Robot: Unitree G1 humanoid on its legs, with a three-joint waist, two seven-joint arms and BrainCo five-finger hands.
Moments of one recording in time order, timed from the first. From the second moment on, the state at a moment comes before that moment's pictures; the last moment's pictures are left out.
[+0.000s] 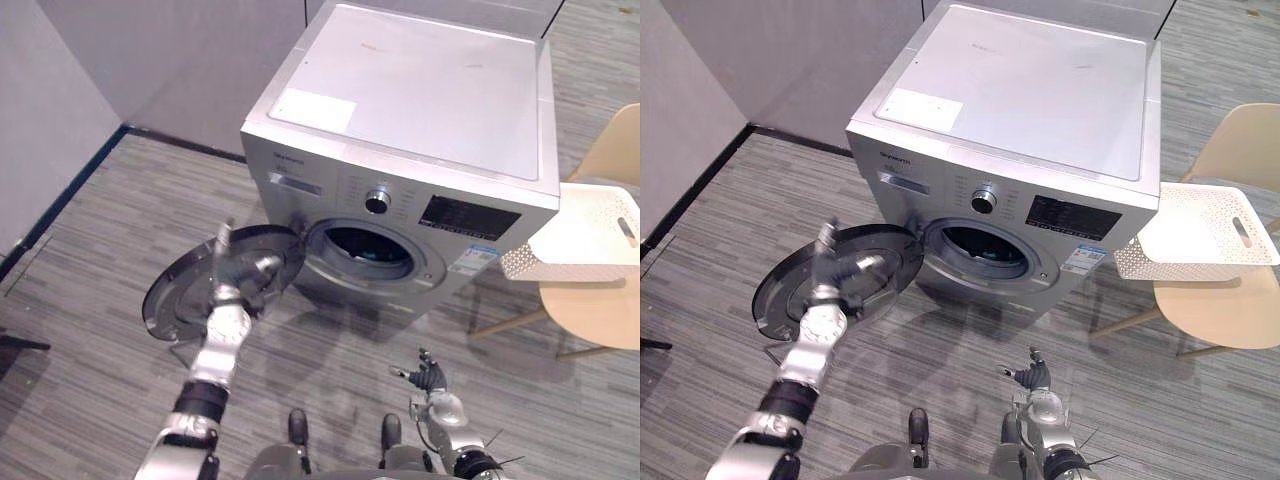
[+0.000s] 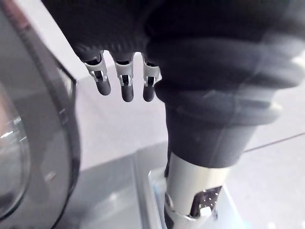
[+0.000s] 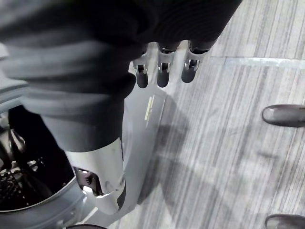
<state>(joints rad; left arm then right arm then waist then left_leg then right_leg) -0.35 0.27 0.02 0.46 0.07 -0.20 0.44 -0.11 -0.04 0.00 0.95 0.04 -0.15 -0.21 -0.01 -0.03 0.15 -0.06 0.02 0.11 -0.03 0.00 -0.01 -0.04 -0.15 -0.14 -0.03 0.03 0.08</state>
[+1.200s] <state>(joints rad) -0.54 0.24 0.14 0.89 0.08 -0.13 0.33 -0.25 -0.01 -0.02 0.97 0.07 -0.10 -0.21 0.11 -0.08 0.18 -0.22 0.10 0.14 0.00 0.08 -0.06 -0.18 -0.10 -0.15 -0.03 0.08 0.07</state>
